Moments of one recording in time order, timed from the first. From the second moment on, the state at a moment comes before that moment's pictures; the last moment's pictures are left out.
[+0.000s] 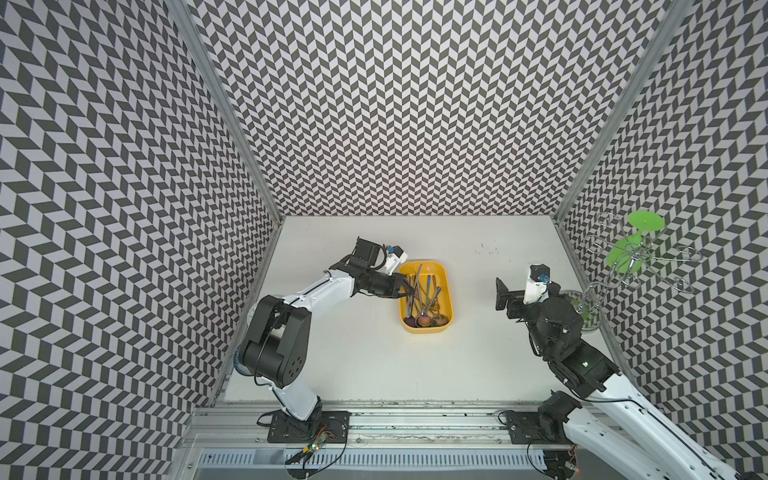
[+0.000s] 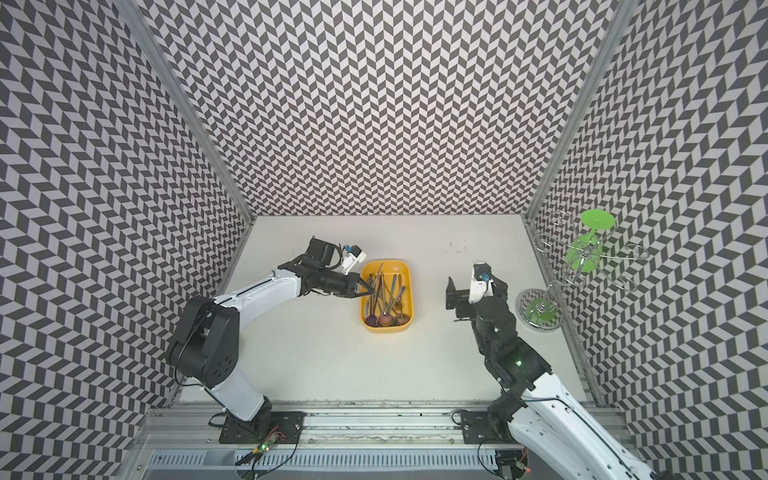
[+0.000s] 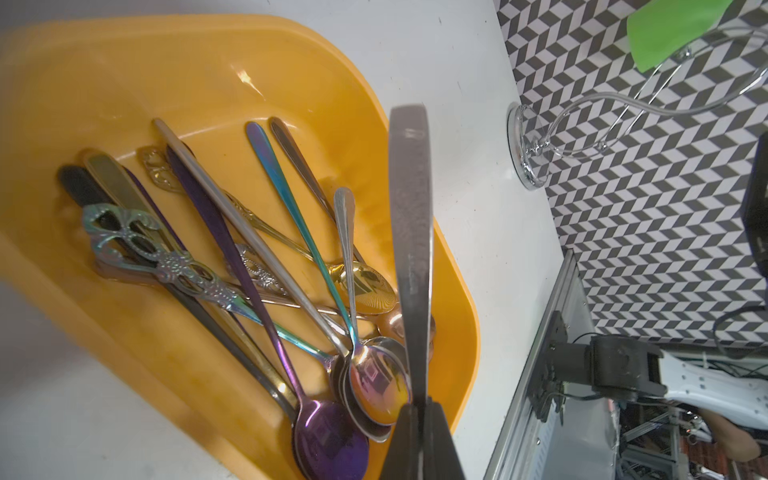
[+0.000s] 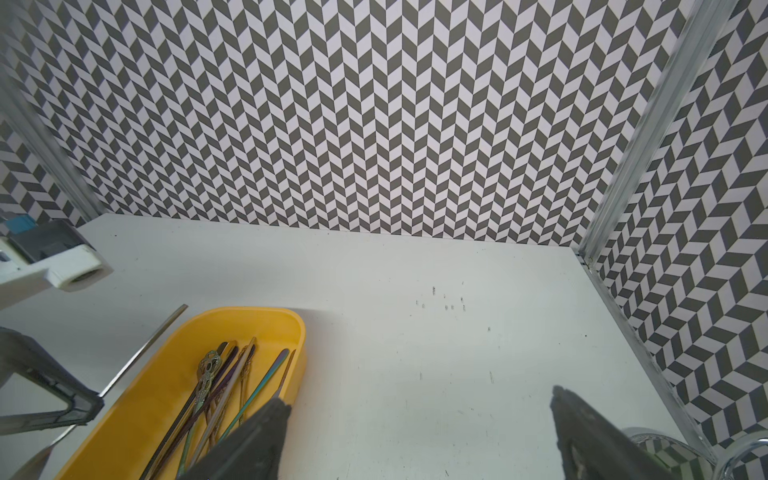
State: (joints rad) left arm -0.42 1.70 1.12 -0.33 0.81 -0.31; right arm 0.57 0.66 0.57 -0.13 0.49 0.06
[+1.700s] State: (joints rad) left arm -0.07 1.23 0.63 0.21 0.34 0.06; right arm 0.53 0.92 0.27 0.41 0.81 0.08
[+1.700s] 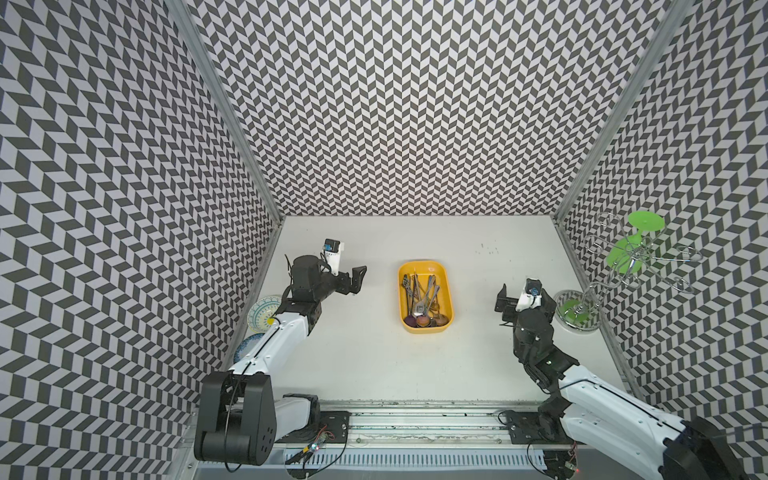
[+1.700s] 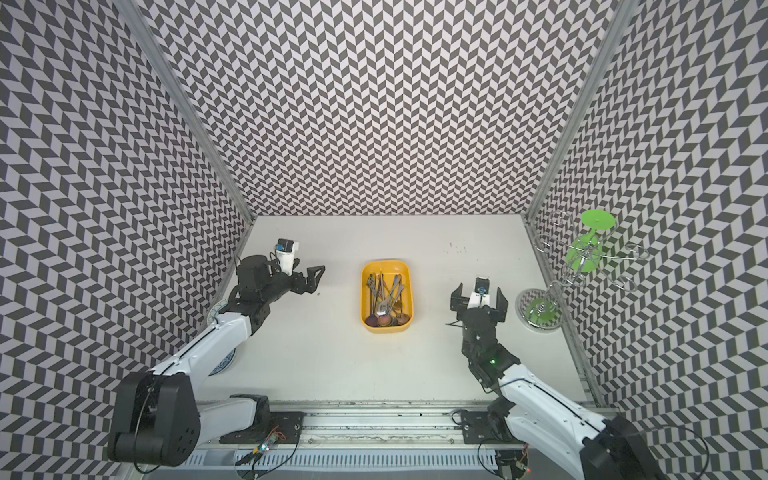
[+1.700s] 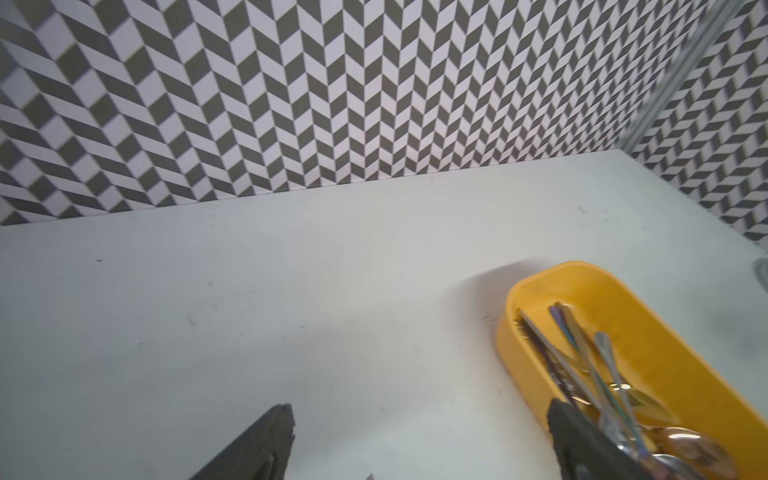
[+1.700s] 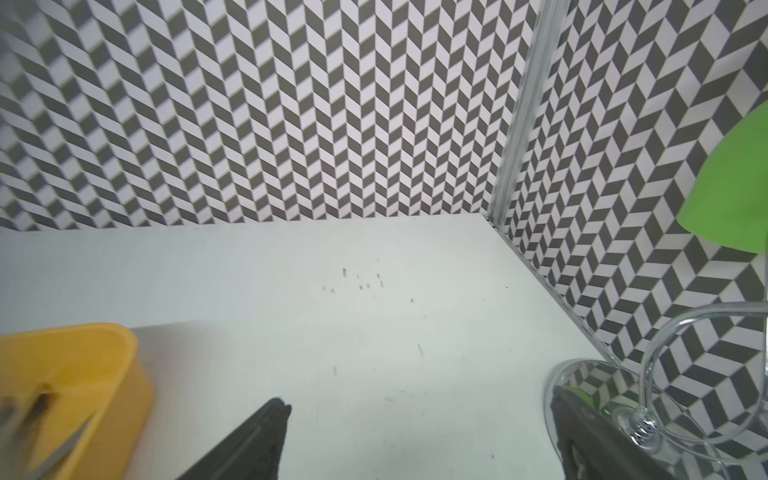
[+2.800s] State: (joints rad) left arm 0.04 1.55 0.21 1.32 0.05 -0.03; right arm 0.28 1.44 0.26 1.06 0.50 -0.08
